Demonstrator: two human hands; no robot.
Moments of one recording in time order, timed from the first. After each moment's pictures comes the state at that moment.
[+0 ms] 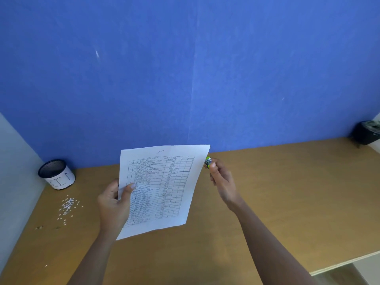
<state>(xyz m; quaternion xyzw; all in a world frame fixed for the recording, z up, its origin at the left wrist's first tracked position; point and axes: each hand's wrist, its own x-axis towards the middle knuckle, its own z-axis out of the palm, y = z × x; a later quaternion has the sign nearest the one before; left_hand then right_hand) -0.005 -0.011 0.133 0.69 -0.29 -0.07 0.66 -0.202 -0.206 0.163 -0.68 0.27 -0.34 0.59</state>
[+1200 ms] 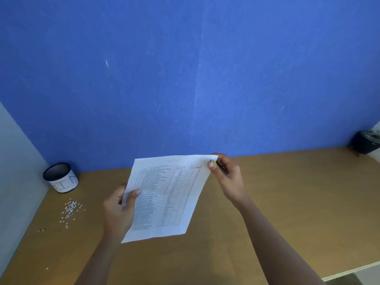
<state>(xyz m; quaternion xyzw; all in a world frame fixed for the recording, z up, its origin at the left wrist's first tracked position) -0.020 -0.002 0.144 0.70 -0.32 -0.04 0.63 -0.209 -0.203 0.202 -0.69 0.26 -0.37 0.56</state>
